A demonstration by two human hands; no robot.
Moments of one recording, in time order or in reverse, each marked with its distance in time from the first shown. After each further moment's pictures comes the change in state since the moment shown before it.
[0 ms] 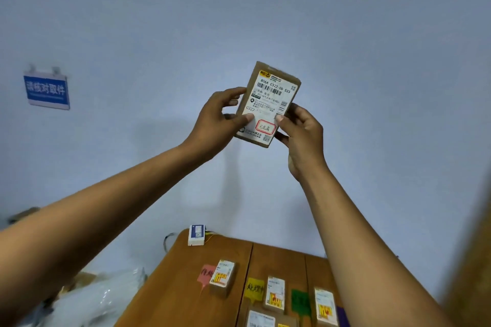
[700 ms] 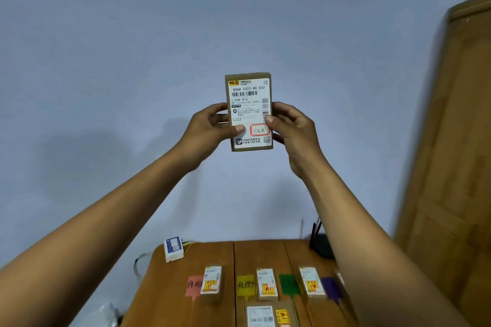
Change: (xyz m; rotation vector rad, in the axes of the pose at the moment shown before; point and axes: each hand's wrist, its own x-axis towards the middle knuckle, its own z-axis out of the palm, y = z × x) left_hand 0.009 -0.028 -0.027 -0.296 -0.334 -0.160; right_hand -0.025 -0.008 0.019 -0.185 0.084 -0.036
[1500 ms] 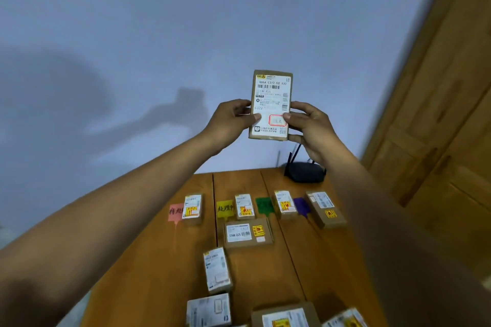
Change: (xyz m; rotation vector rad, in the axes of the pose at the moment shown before) left_hand -0.025 -0.136 0.111 0.032 -0.209 -0.212; right_hand -0.055 0.115 -0.119 -0.197 0.128 0.421
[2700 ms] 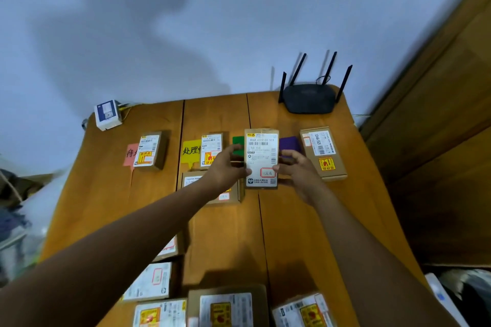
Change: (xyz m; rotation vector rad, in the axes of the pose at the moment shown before) left_hand 0.051 -0.287 0.252 -0.051 -0.066 -0.774; right_hand 0.097 0.355 -0.178 0.071 -0.108 0.719
